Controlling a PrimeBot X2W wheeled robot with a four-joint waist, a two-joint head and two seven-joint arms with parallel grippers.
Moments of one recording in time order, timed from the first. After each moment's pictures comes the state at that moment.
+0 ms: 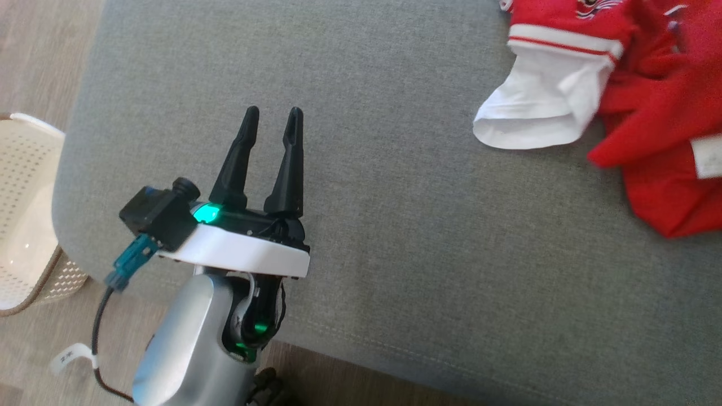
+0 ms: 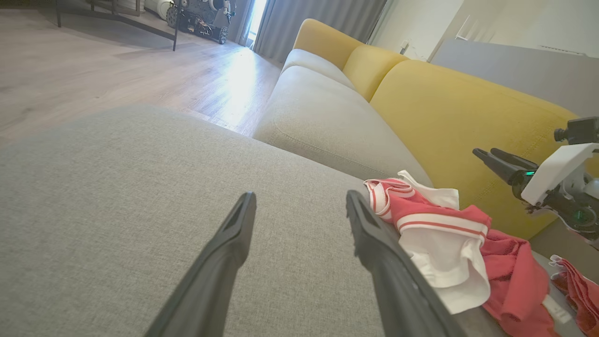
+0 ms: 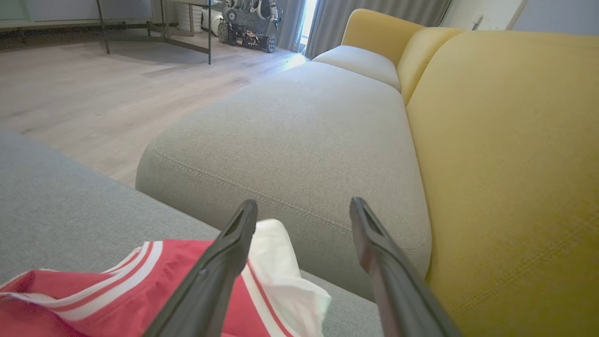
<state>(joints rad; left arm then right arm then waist) -0.30 0.04 -0.38 0.03 -0.53 0.02 -0.26 -1.19 -0.42 0.22 0.90 0.03 0.12 0.01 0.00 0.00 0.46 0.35</state>
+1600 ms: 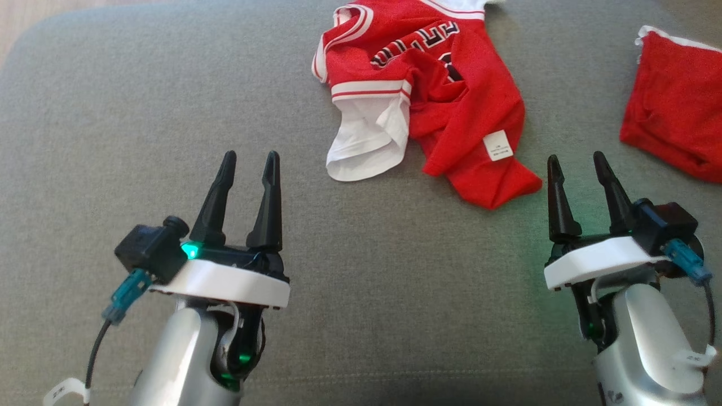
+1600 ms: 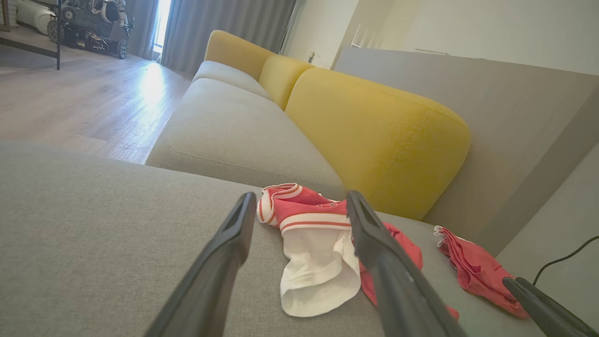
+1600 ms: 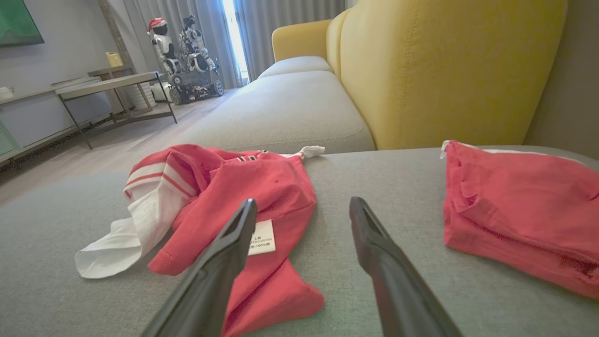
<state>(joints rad) -0.19 0.04 -0.30 0.07 -0.43 0.00 -0.26 -0.26 -0.06 0.03 0.34 0.14 0.12 -0.18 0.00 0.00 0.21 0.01</state>
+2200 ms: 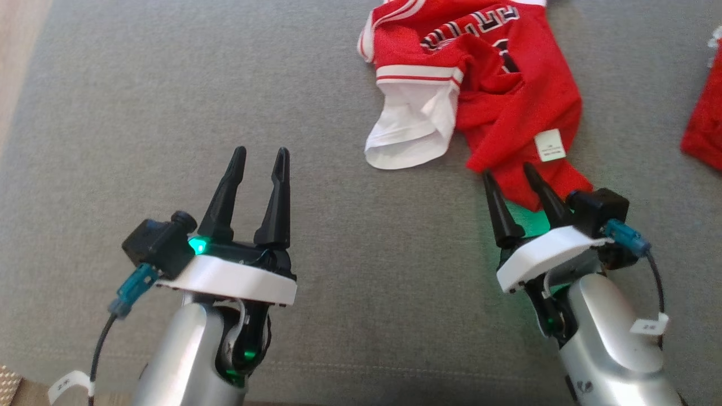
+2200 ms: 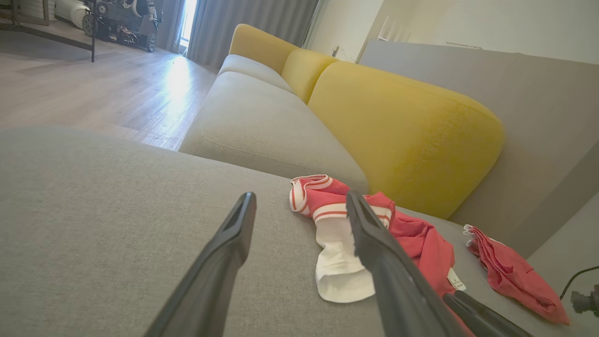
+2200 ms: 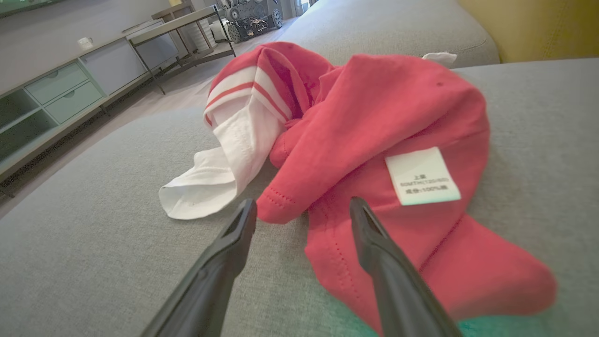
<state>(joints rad) -0.20 0.04 -0.32 0.07 -0.44 -0.01 -0.26 -0.33 -0.06 0.21 0.45 0.25 0.12 -0.09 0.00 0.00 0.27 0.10</state>
